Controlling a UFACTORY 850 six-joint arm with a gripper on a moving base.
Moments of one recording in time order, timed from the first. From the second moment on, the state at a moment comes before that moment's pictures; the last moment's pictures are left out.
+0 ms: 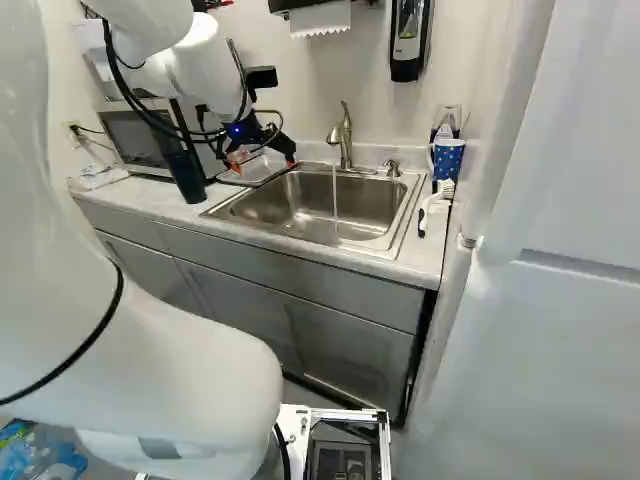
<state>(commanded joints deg) 8.2 11.6 -53.6 -1.0 -25.4 0.0</state>
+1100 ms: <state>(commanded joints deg) 19.3 7.3 -57.5 -1.0 -23.4 0.0</state>
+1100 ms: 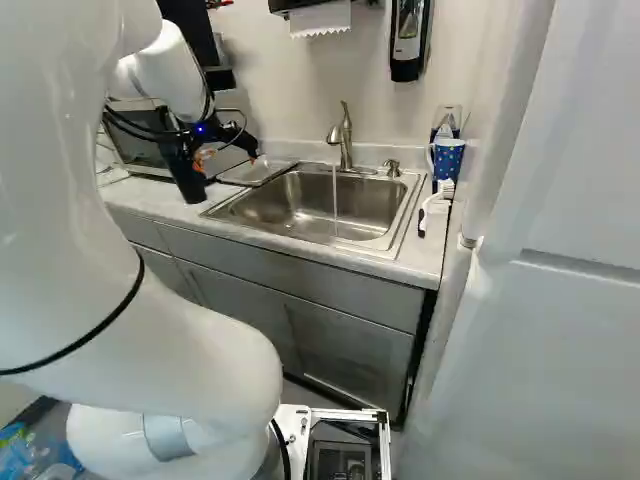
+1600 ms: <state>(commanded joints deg) 24.0 4.4 -60.2 -1.0 -23.4 0.0</state>
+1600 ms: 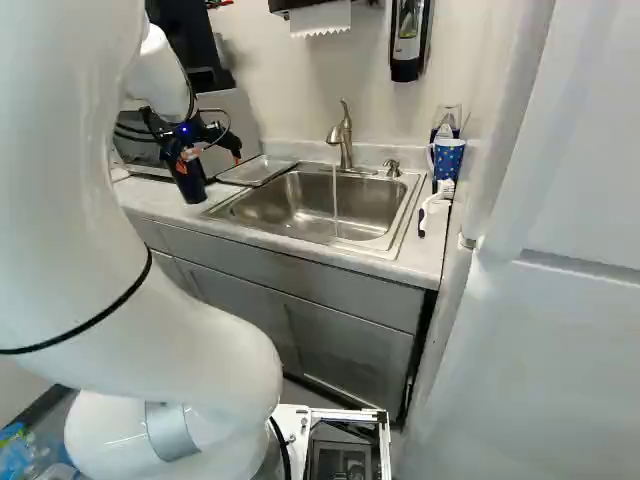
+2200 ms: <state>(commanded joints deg) 28.1 -0.7 -62.9 -1.0 -21.9 0.0</state>
